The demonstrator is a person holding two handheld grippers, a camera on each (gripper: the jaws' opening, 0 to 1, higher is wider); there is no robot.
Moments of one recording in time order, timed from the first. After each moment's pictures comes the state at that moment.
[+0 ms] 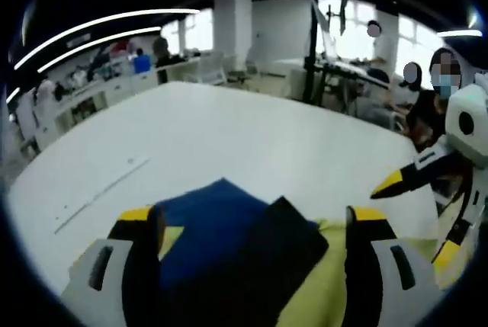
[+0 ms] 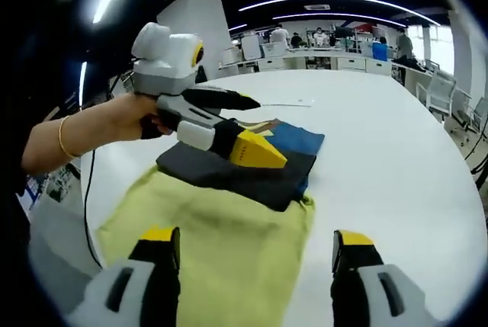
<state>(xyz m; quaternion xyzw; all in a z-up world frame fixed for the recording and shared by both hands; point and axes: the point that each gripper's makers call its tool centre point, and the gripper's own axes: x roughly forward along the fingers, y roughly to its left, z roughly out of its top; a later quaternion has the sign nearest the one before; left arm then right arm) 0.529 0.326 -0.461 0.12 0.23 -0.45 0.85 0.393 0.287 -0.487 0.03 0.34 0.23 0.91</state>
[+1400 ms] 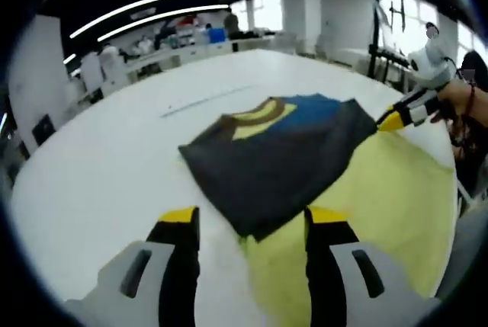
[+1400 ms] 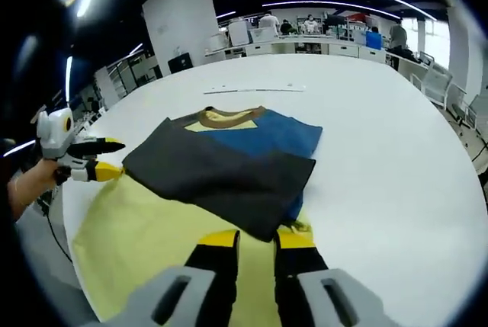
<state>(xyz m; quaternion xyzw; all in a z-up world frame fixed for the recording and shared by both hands) 0.473 0.569 -0.510 0.09 0.30 -0.26 0.91 0.445 0.296 -0.527 0.01 0.38 0.20 0.90</state>
